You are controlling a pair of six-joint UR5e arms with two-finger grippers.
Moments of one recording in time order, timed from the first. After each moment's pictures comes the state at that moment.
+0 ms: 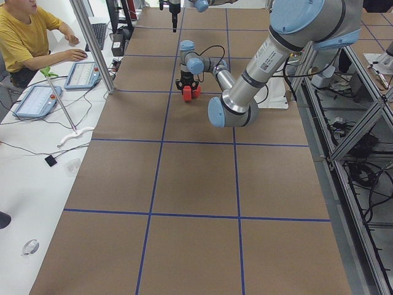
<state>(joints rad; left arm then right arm) -0.55 -2.47 -1.34 -1.60 -1.88 0.34 1.05 -1.14 1.81 -1.71 2.11 0.60</state>
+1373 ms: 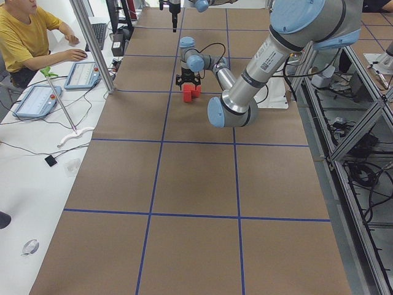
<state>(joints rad) -0.56 -2.47 -1.39 -1.59 -1.93 0.34 1.05 -1.14 1.81 -1.71 2.11 0.60</state>
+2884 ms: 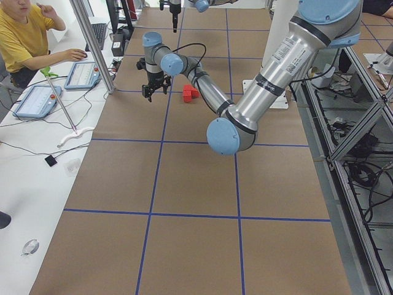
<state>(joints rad) -1.06 -2.16 -1.69 -1.43 -2.19 -0.01 1.06 -1.14 1.81 -1.71 2.12 0.63</state>
